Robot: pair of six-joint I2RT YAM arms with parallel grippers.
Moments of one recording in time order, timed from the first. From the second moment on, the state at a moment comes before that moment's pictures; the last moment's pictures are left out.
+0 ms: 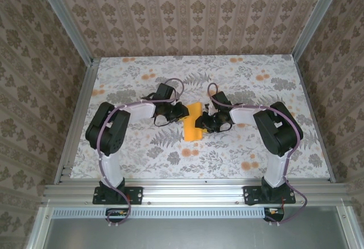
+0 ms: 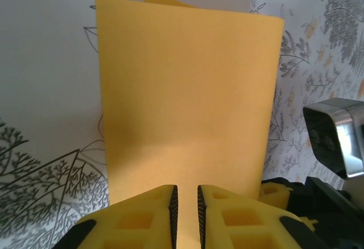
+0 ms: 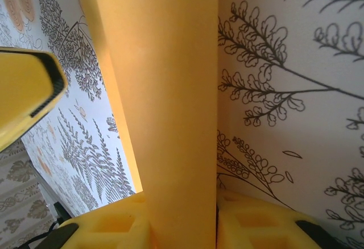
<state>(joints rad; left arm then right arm) -0.57 1.91 1.13 -0.20 0.52 -0.81 0.44 1.88 0.99 -0.20 -0.59 0.75</state>
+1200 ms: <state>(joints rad) -0.60 2.05 1.31 -0.41 0.52 -0.74 0.50 1.84 1.18 -0.47 -0.28 0.60</state>
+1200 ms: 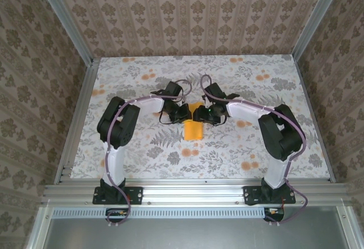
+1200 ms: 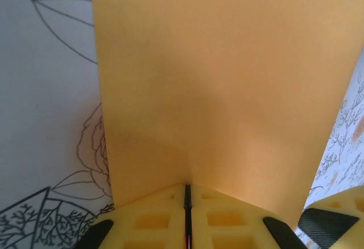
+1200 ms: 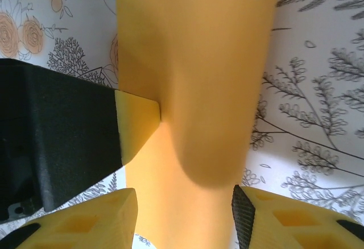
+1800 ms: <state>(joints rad) -0.60 2.05 1.37 -0.46 0.51 -0.72 0.51 1.89 1.21 -0.52 -0.16 0.58</state>
